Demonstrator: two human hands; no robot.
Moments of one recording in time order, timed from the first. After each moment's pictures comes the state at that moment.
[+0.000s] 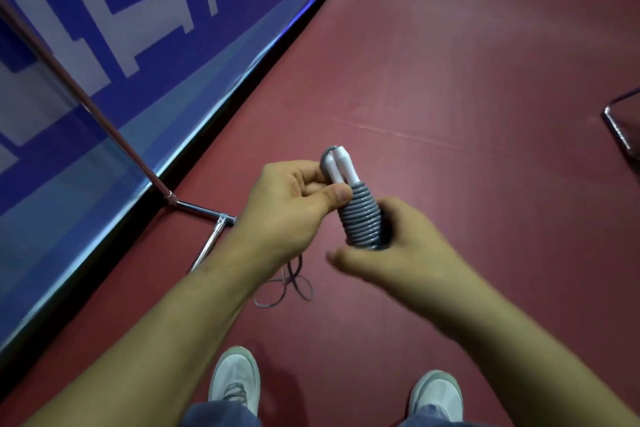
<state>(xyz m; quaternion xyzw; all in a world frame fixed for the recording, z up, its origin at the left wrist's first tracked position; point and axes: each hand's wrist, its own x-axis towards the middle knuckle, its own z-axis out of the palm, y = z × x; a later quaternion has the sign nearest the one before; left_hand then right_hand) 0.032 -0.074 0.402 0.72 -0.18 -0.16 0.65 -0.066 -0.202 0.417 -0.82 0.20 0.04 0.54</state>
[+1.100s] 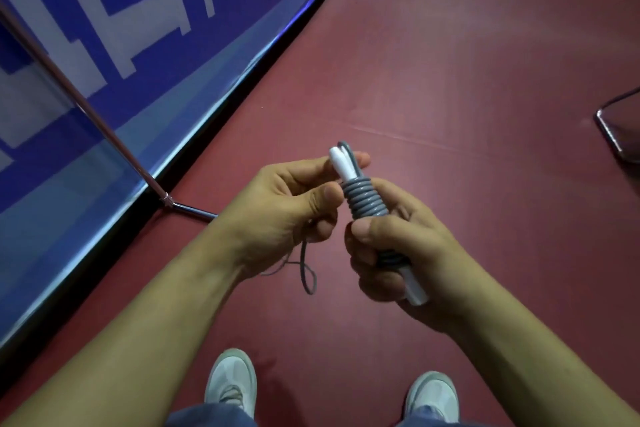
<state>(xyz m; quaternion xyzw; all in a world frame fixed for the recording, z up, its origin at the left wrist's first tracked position) 0.040 -0.059 0.403 0.54 -0.27 -0.33 0.73 -0.067 -0.212 0.421 -0.52 0.06 0.09 0.85</state>
